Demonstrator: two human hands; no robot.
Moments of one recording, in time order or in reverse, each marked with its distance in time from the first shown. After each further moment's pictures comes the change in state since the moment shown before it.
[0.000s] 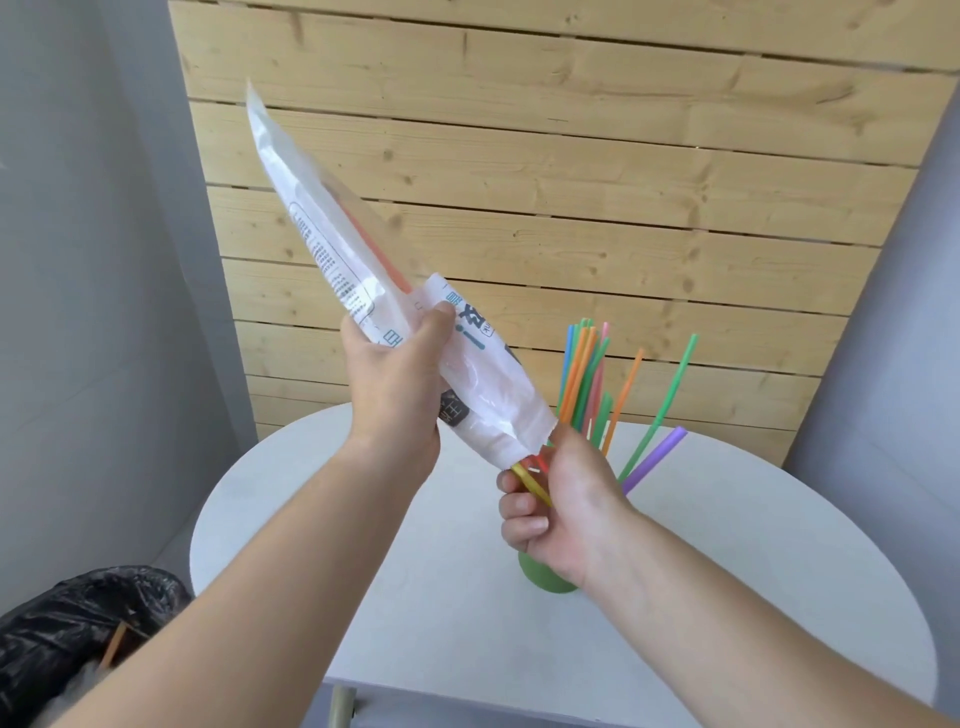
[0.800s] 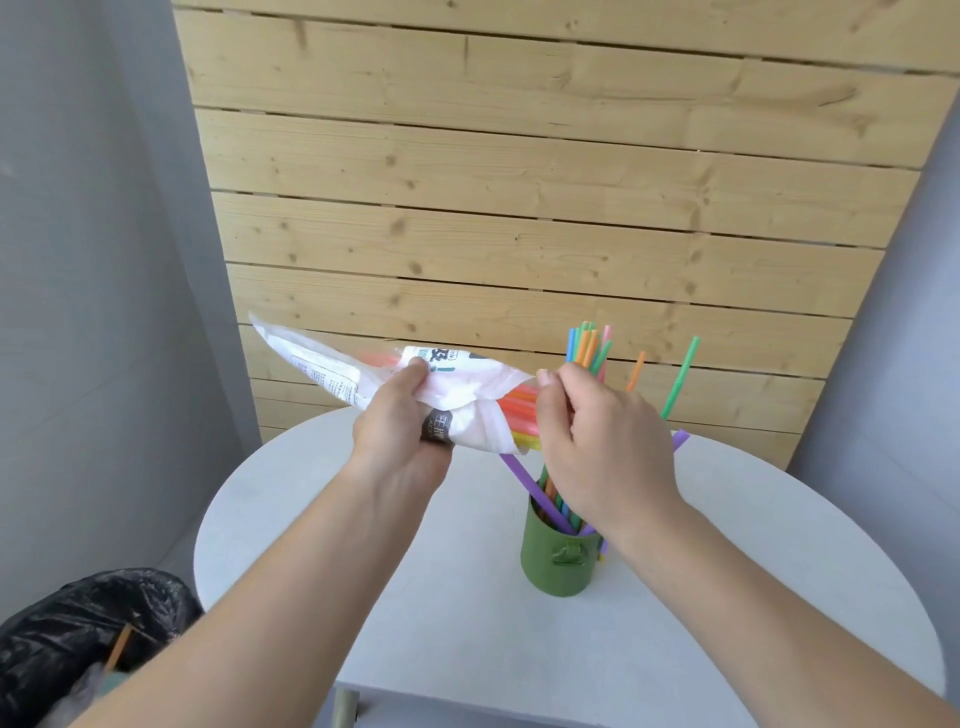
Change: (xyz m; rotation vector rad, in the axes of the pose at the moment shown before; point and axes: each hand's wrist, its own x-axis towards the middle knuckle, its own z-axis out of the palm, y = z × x) left_hand 0.018 -0.035 -0.019 -0.322 0.146 -0.479; right_hand 0.000 -0.024 -0.017 -1.264 0.438 -1.414
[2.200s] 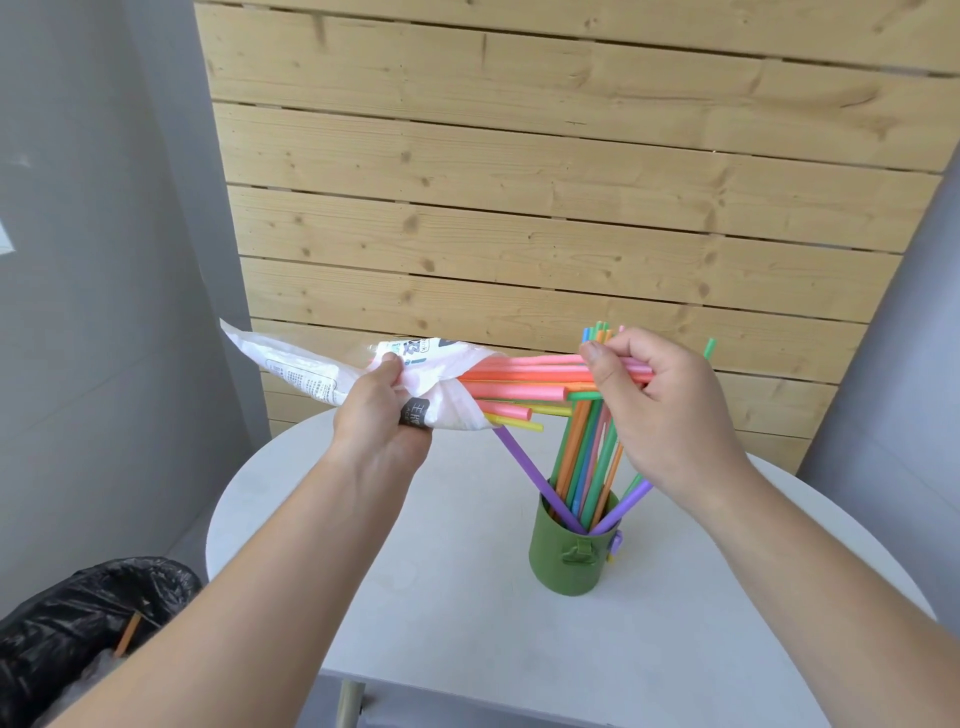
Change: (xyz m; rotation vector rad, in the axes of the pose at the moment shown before) left_hand 0.017 0.022 -0.009 -0.127 0.022 0.035; right_hand 0.020 0.019 -0.026 0.514 -0.067 0.094
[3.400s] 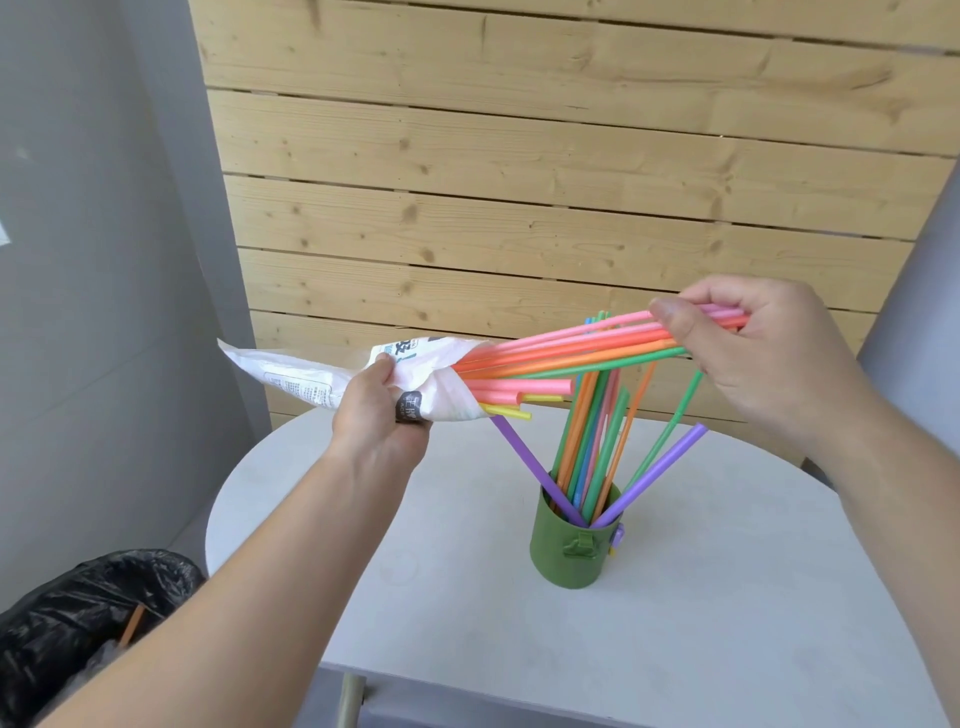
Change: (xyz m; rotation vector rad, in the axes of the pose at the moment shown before) left_hand -0.001 -0.001 -0.003 -0.023 0.073 -0.032; right_hand 0.026 -0.006 -0.063 -0.155 -0.091 0.005
